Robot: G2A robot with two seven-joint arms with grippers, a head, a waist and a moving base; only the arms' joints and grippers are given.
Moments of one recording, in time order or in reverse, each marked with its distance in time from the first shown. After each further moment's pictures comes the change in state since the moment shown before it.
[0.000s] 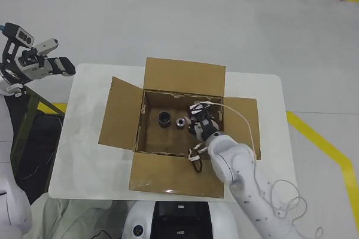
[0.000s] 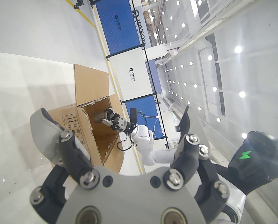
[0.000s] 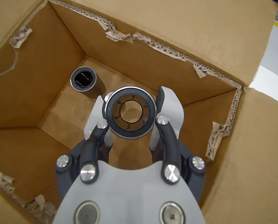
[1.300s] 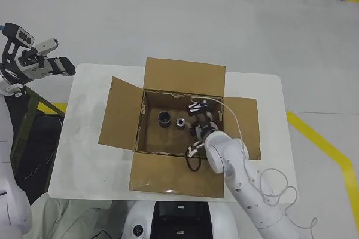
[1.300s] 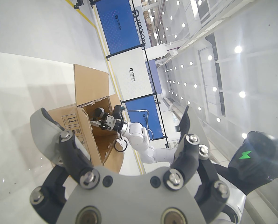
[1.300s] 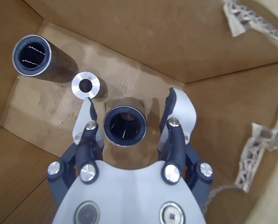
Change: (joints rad) left arm 0.000 0.000 0.000 0.000 0.000 0.000 0.000; right arm 0.053 -0.030 -0.006 0.130 -0.021 0.057 0.104
